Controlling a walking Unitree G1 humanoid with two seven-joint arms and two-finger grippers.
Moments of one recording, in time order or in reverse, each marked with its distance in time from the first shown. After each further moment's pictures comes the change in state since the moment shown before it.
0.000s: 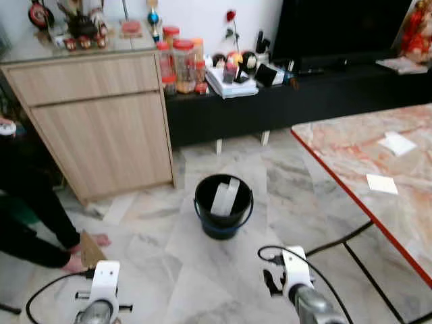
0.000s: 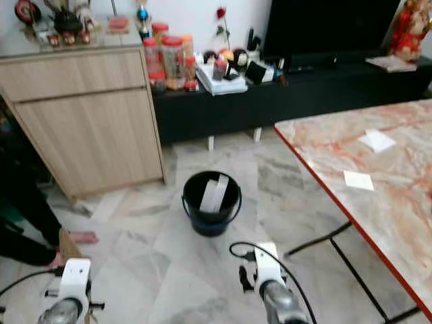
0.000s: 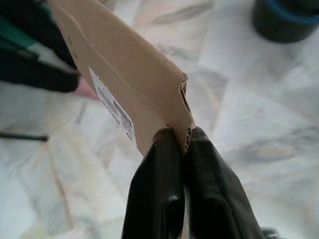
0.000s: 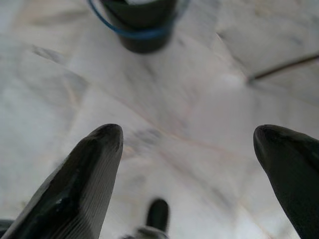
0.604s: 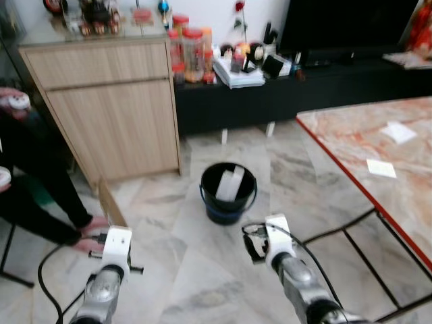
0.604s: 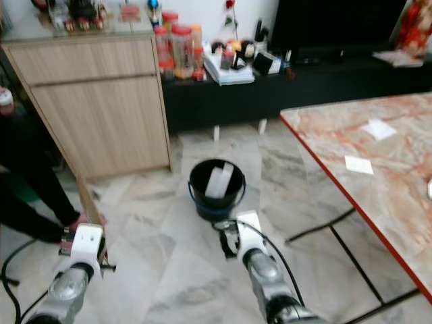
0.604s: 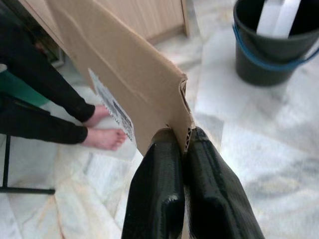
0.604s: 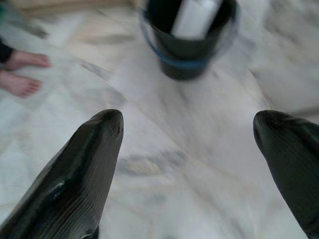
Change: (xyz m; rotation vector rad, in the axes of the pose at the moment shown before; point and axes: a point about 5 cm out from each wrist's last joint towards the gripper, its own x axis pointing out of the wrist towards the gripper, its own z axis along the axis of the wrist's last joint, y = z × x) left arm 0.005 0.000 0.048 0.102 -0.245 -0.031; right arm 0.005 0.026 0.053 -0.056 -0.208 0.113
